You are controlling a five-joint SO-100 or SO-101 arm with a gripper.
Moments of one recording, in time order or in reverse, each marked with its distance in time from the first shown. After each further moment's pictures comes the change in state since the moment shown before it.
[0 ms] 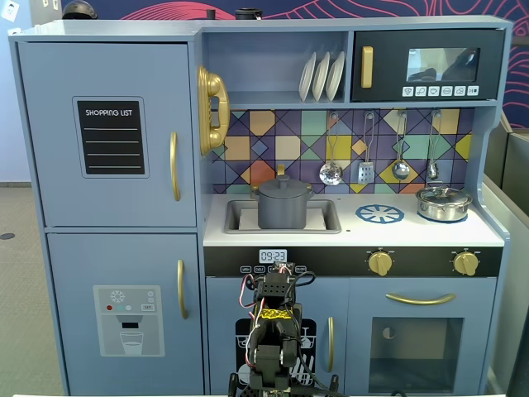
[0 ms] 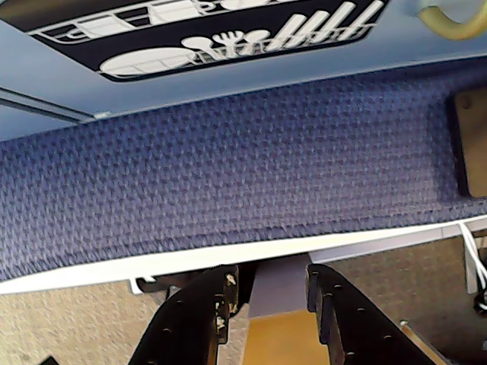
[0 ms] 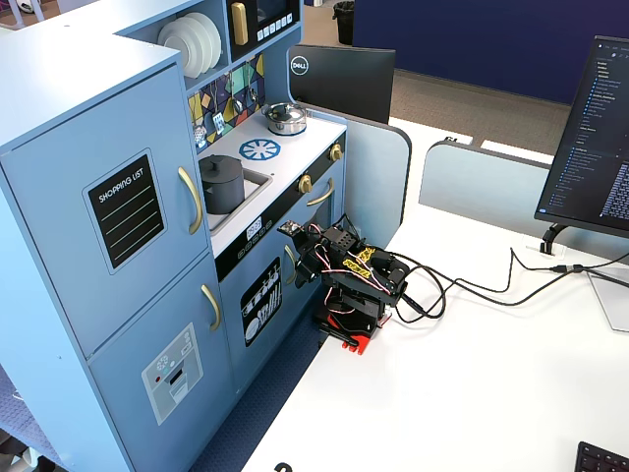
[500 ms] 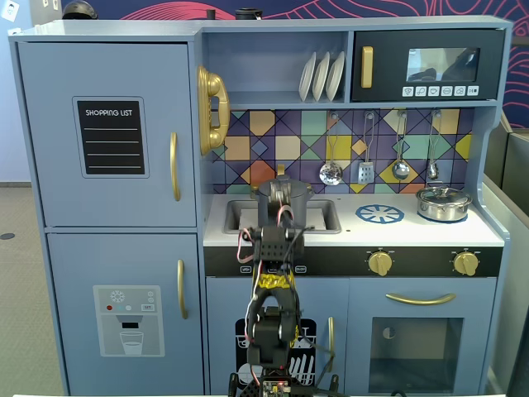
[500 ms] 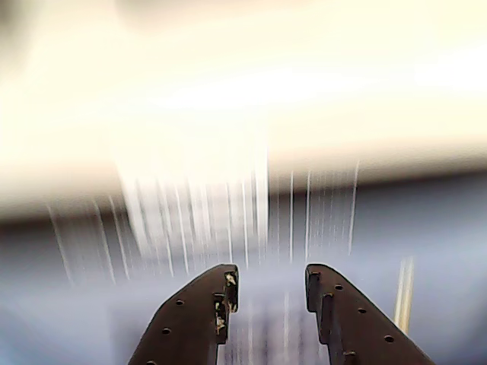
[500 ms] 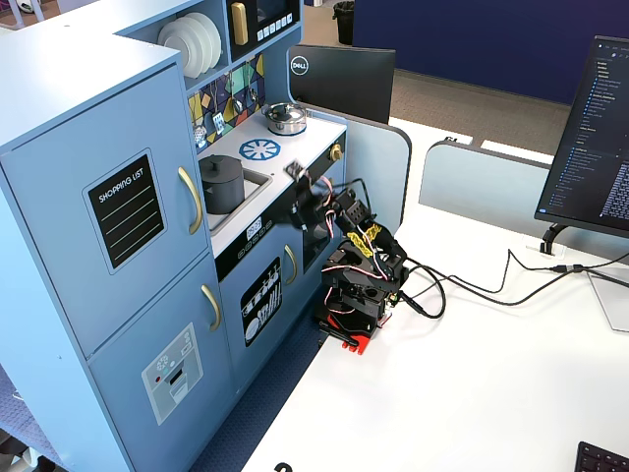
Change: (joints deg) arm 1.1 -17.8 -46.0 -14.2 -3.4
